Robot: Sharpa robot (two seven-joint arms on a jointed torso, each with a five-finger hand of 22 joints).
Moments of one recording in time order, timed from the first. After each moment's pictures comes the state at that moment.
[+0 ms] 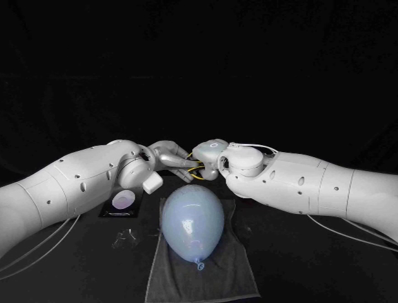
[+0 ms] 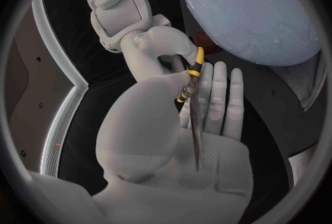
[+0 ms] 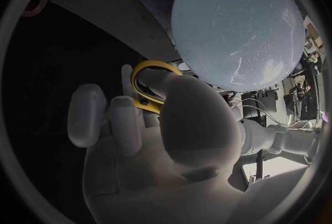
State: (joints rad) left arm 1.37 -0.44 -0.05 1.00 -0.45 0.14 -0.11; left_hand 1.47 -0.08 0.60 0.13 0.04 0.94 0.17 0.40 0.42 1.28 0.11 0.07 0.07 1.11 0.09 0.15 0.37 0.17 0.88 0.27 0.23 0.08; right arm 1.39 -0.41 -0.17 1.17 -1.72 -0.14 -0.26; right_hand 1.28 -0.04 0.72 0.01 0.05 0.98 0.13 0.24 0.51 1.17 0.13 0.13 0.09 1.47 -0.02 1.45 1.21 0.08 1.40 0.09 1.30 1.31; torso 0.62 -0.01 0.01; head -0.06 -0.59
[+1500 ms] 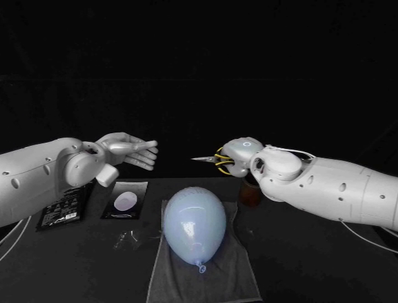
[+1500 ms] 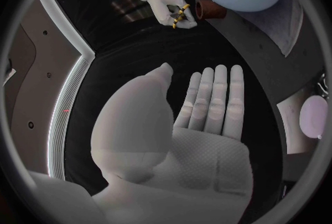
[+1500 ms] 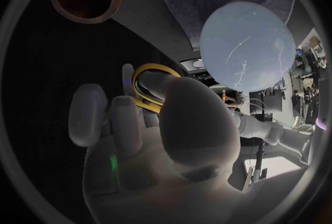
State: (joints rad) left arm 1.39 -0.71 -0.04 1.04 -0.26 0.12 -0.03; left_hand 1.36 -0.19 0.27 0.28 0.05 0.86 0.20 0.29 0.39 1.12 0.15 0.09 0.07 1.07 0.12 0.15 0.40 0.17 0.97 0.25 0.25 0.10; right arm 1.39 -0.61 -0.17 1.26 -1.70 -0.30 -0.24; right_hand 1.28 -0.02 0.73 0.00 0.05 0.99 0.12 0.25 0.52 1.18 0.12 0.13 0.09 1.46 -0.02 1.45 1.20 0.08 1.40 0.08 1.29 1.31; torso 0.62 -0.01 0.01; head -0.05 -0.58
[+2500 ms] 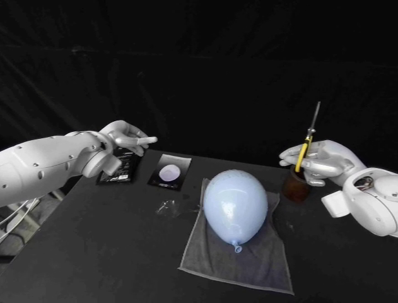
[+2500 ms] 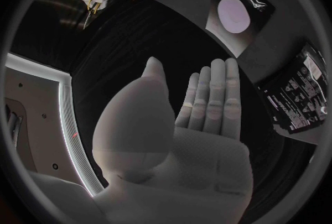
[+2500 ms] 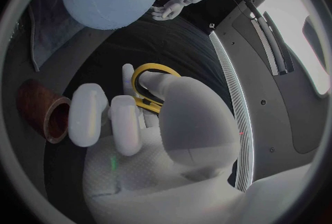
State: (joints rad) left arm 1.29 -0.97 -0.09 1.14 -0.61 -0.22 0.01; left_hand 1.35 -0.18 -0.12 0.30 0.05 0.81 0.21 0.33 0.40 1.11 0.15 0.21 0.13 0.92 0.11 0.44 0.65 0.15 0.93 0.20 0.37 0.17; right arm 1.34 -0.91 -0.17 1.56 -0.40 -0.39 0.15; right_hand 1.28 -0.02 0.73 0.00 0.05 0.99 0.12 0.24 0.52 1.18 0.12 0.12 0.10 1.47 -0.02 1.45 1.19 0.08 1.40 0.08 1.29 1.31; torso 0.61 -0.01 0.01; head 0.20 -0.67
